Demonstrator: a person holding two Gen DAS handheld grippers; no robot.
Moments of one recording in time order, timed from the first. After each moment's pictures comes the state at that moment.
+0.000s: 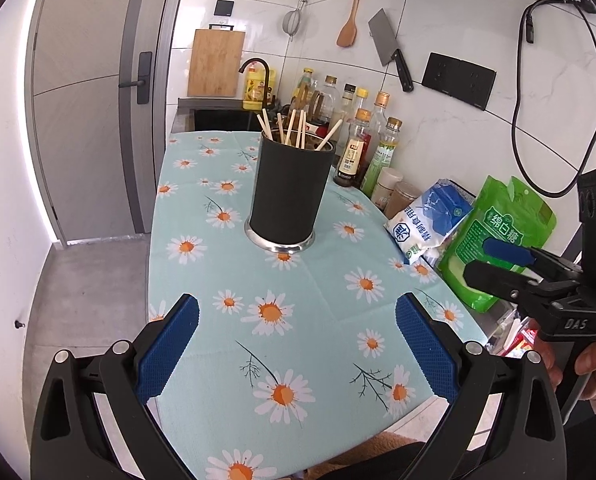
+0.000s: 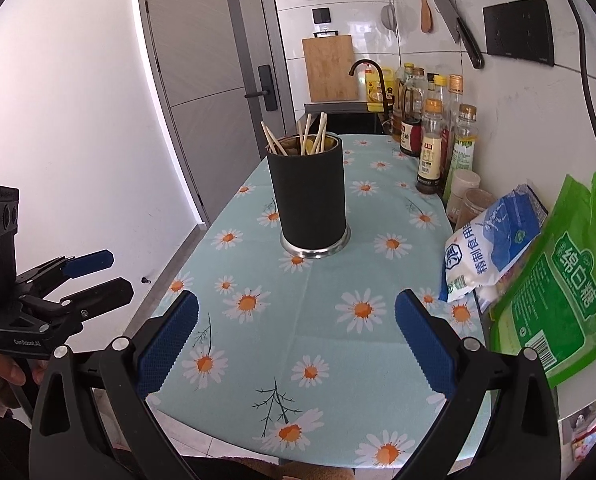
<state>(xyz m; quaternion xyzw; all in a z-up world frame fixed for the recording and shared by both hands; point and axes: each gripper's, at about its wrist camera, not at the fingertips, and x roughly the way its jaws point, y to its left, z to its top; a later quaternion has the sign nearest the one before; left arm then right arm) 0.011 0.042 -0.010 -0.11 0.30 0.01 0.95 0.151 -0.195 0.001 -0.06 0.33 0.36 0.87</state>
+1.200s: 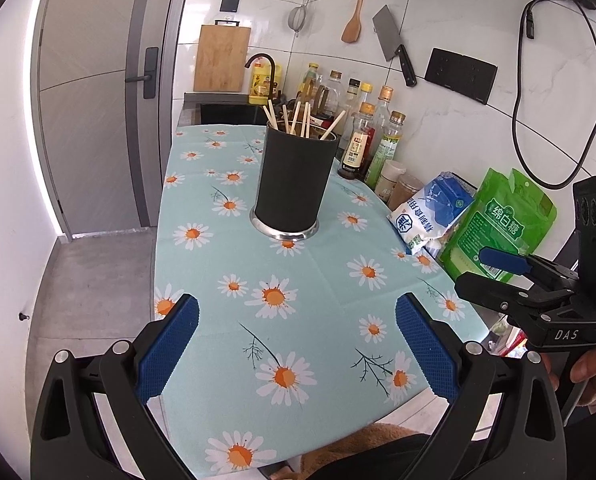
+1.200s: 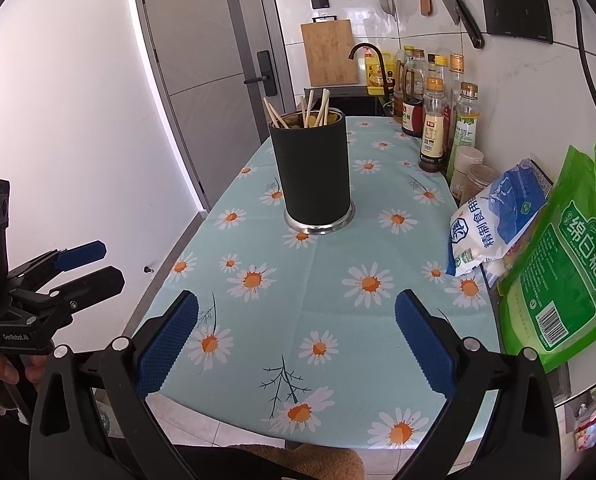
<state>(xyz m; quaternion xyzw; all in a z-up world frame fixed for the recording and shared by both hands) -0.001 0.038 -0.016 -0.11 0.31 0.03 0.94 0.141 -0.195 -0.012 -0.05 0.35 0.37 0.86</state>
